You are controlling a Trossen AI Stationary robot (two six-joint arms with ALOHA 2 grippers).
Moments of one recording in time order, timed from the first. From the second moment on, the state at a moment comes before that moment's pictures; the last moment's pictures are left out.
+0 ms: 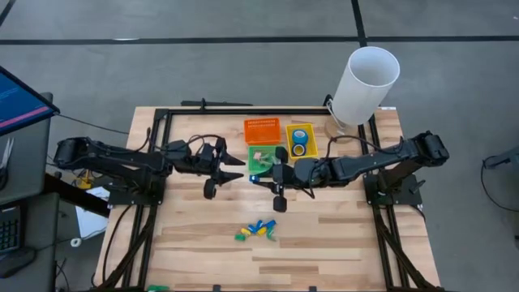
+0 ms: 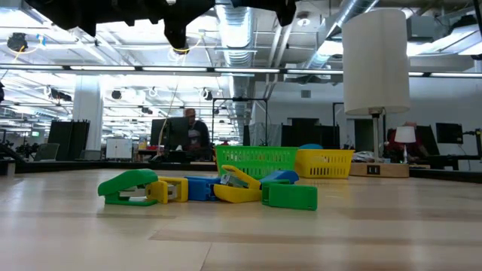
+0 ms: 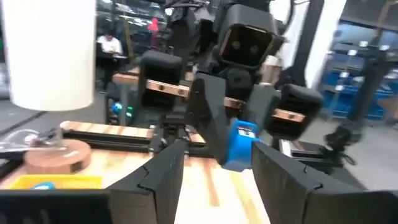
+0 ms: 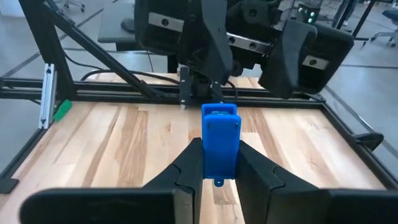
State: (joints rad) left arm 0.01 1.13 0.53 0.68 0.09 -0.15; right arm 0.21 1.52 1.11 0.11 0.26 0.00
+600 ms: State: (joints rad) left arm -0.03 1.19 0.53 0.76 0.01 -0.06; right arm 0.22 1.52 1.11 0.11 0.32 0.00
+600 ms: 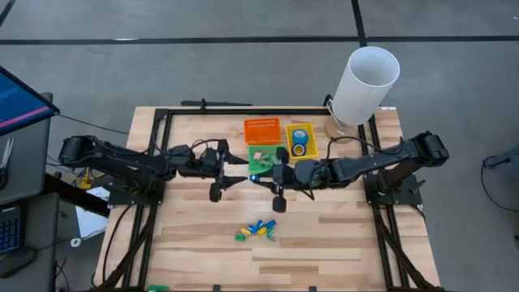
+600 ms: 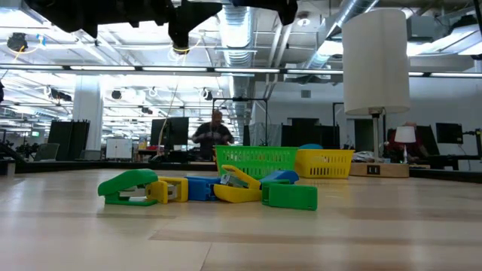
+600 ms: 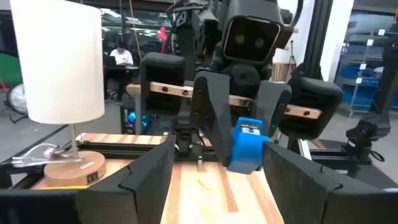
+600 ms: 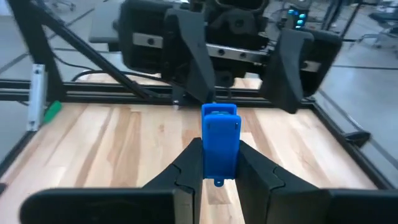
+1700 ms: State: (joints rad) left arm 0.03 1.40 0.69 0.77 0.21 0.10; right arm 0.17 1.53 1.11 0.09 0.34 -0.10
